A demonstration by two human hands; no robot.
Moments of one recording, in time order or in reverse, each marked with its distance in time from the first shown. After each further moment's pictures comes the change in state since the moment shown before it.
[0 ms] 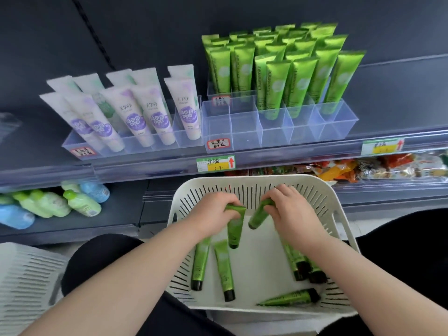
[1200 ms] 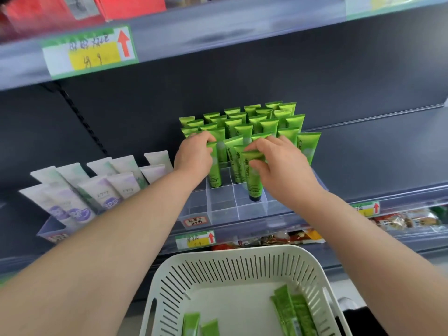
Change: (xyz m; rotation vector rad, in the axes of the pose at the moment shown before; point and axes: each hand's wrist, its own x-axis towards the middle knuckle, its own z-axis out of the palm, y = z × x) left_hand 0.165 0.095 -0.163 0.196 0.650 -0.023; right_hand 0.140 -0.002 -0.160 -0.025 0.392 -0.124
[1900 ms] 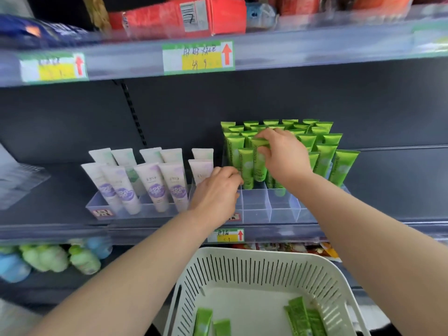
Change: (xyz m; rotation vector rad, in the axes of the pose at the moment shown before) left_hand -0.097 -0.039 -0.036 0.226 -0.101 0.297; right_hand 0.055 -0.046 0.039 -0.089 0.025 -0.021
